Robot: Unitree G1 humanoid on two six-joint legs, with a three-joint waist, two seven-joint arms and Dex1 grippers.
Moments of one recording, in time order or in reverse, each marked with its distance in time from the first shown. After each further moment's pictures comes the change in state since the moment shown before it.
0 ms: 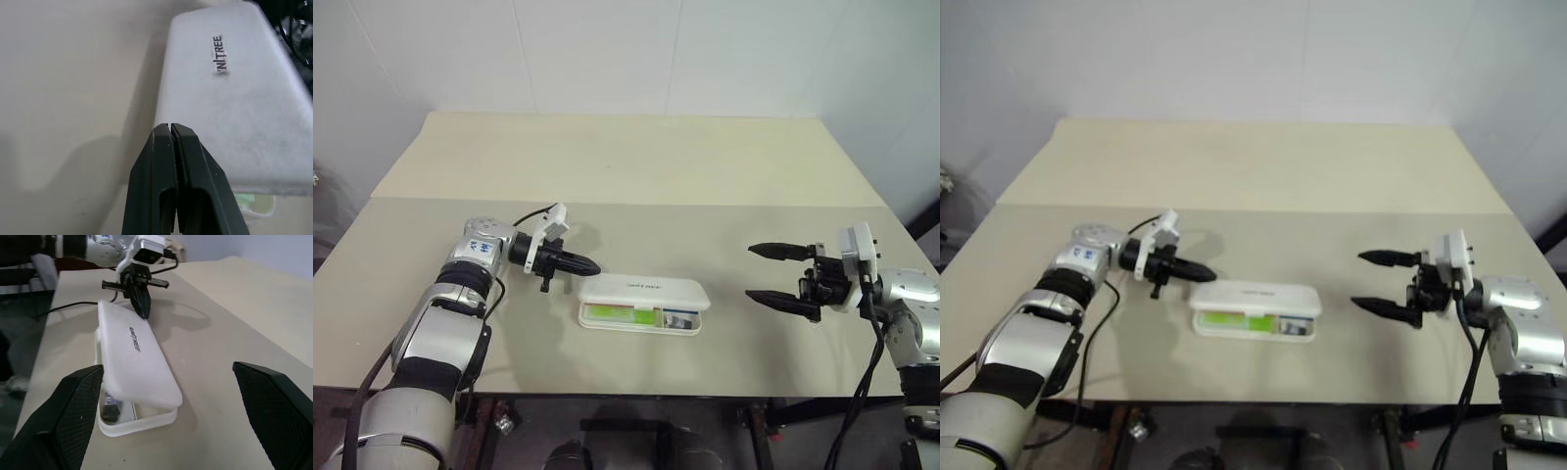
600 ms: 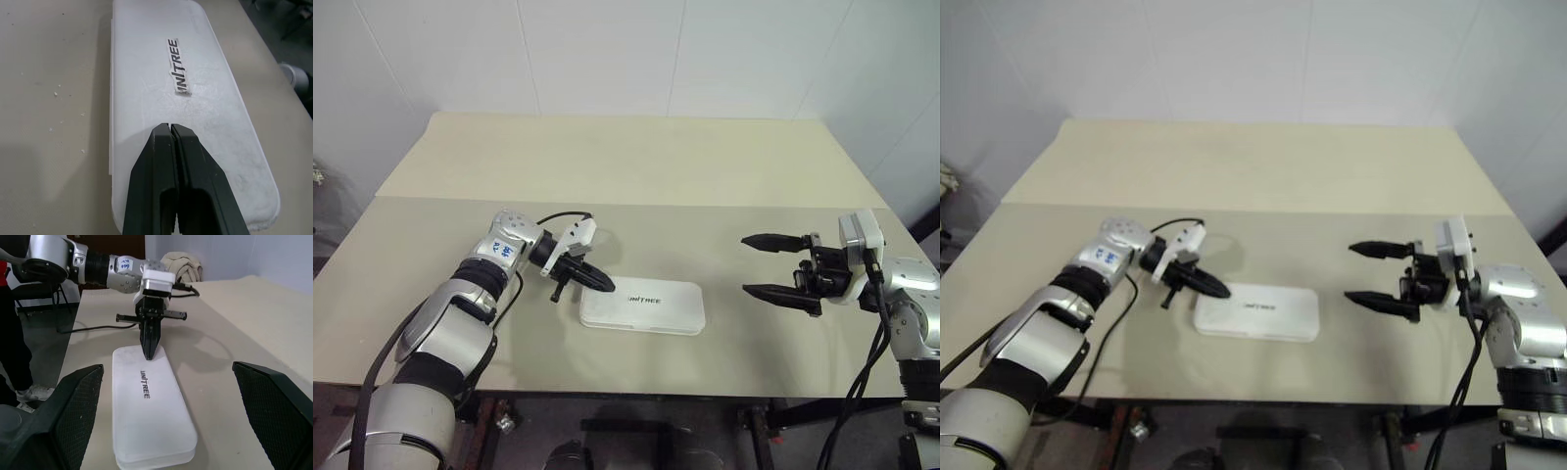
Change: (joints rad) left arm -0.051 -0.010 -0.294 -0.041 -0.076 -0.190 0.000; right arm 0.007 0.011 -0.004 -0.141 0.066 0.125 -0.035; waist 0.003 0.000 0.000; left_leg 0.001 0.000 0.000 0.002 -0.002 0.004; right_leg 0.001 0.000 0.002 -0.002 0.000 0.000
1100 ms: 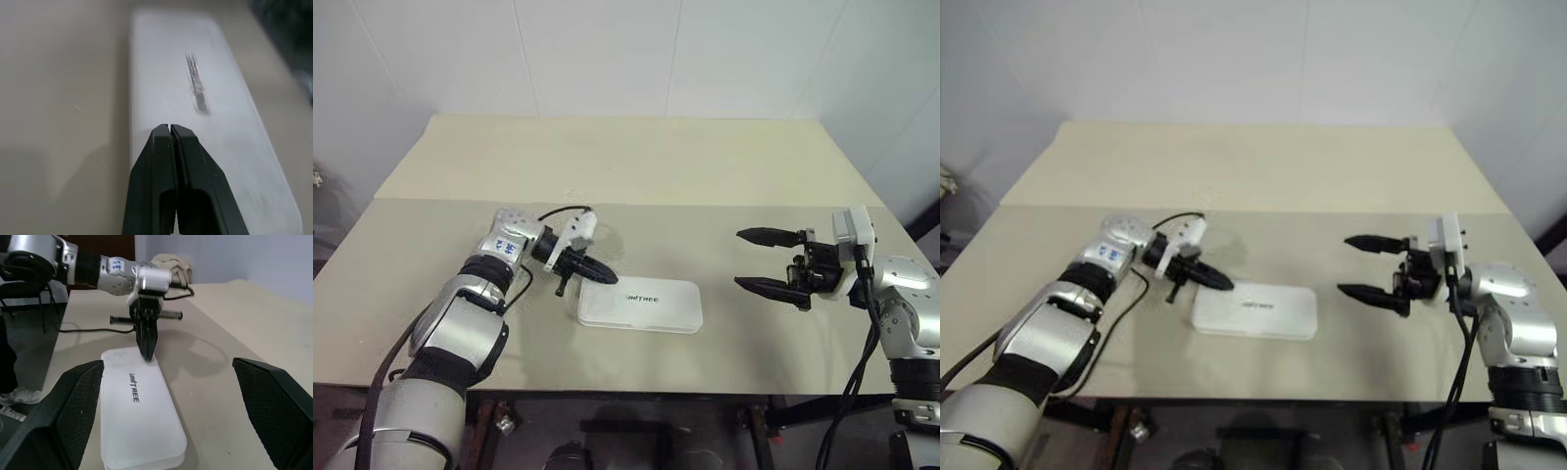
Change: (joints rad) left arm -0.013 -0.071 0.272 0.109 0.046 0.049 0.002; right arm -0.028 0.044 0.001 0.012 -0.028 -0.022 -0.052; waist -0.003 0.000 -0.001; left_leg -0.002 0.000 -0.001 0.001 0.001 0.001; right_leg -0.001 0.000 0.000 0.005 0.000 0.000
